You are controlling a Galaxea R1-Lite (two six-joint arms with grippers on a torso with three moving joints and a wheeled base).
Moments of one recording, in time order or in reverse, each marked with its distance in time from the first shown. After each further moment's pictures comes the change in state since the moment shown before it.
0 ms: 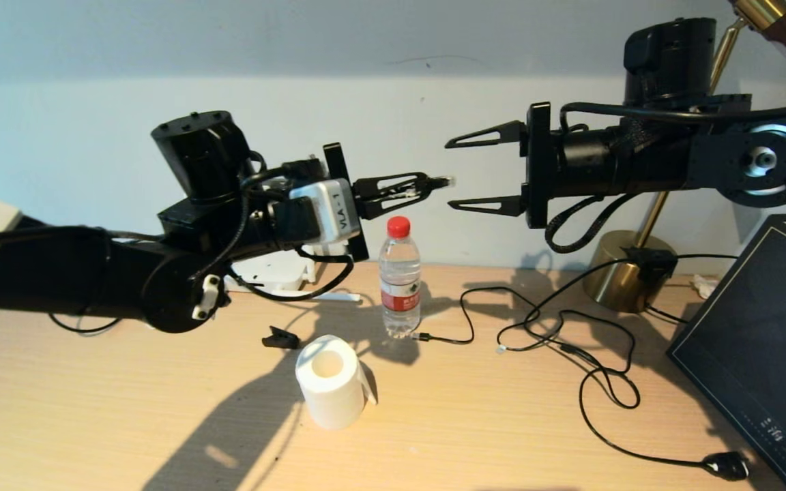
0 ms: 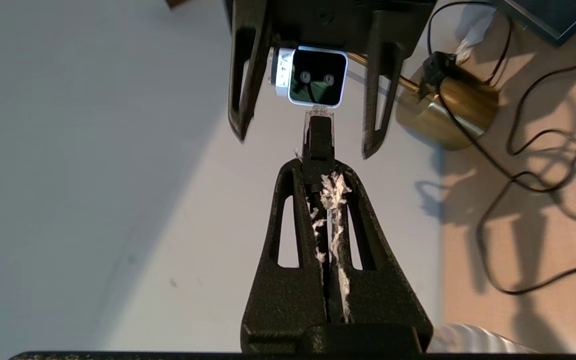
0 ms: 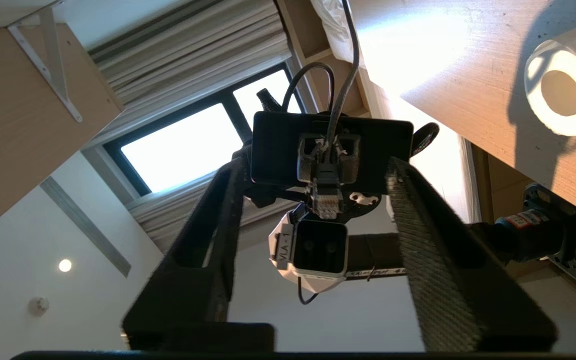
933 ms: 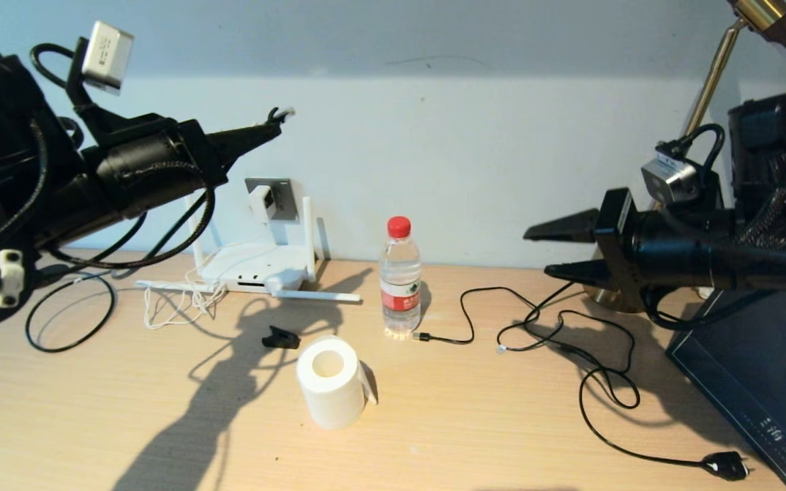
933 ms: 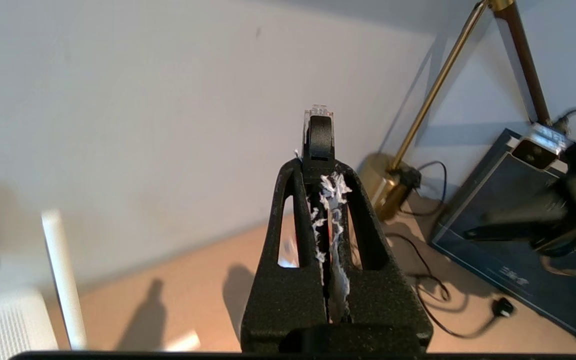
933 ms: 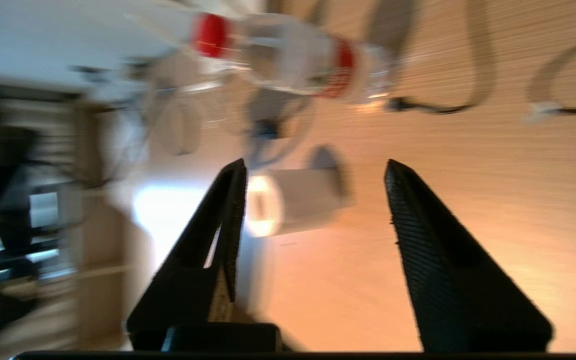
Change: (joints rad) left arm 0.278 -0.286 0.150 0.147 0.234 -1.373; right arm 0.026 -0.365 0.576 0.000 -0.620 -0.746
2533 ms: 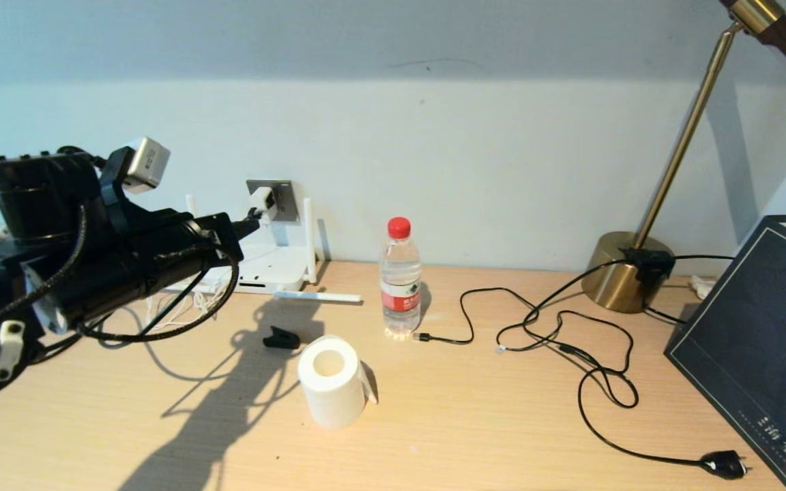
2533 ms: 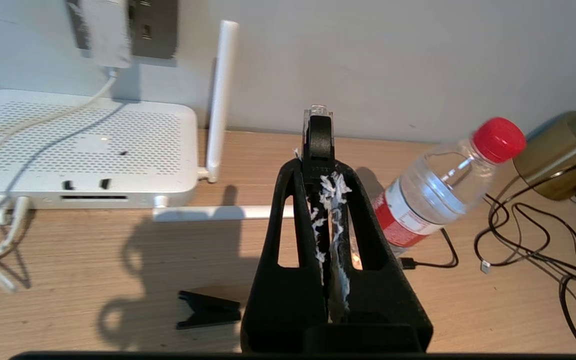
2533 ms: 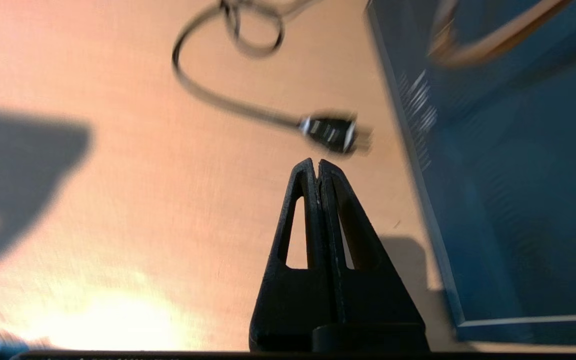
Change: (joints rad) left arm -0.048 -0.032 0.209 0.138 0.499 0.069; right arm -0.483 -1.230 1.030 0.085 -0.188 -1.040
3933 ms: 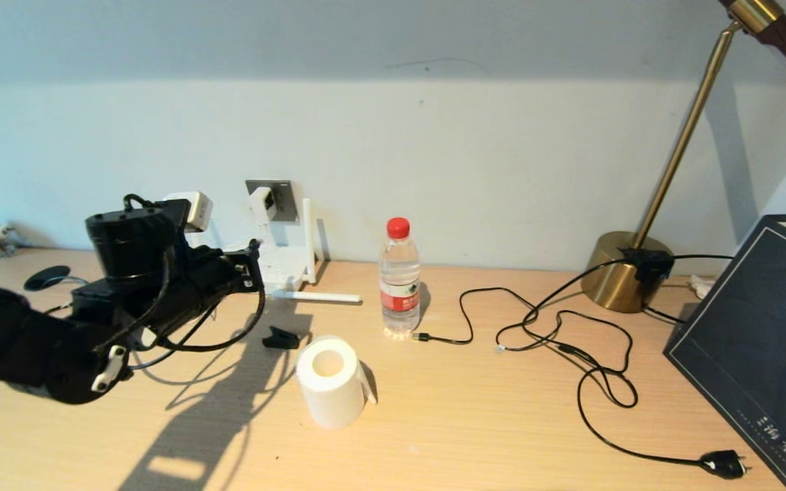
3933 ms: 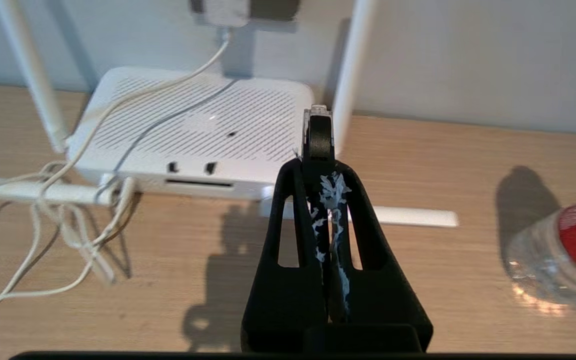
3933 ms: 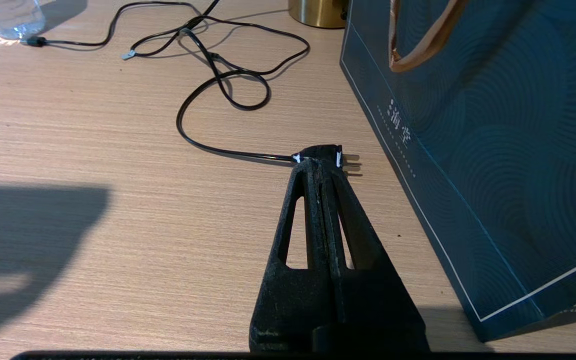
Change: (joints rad) left arm 0.032 0.235 0.067 -0.258 0.201 0.152; right arm 0.037 -0.286 0.038 0.024 -0.068 0.162
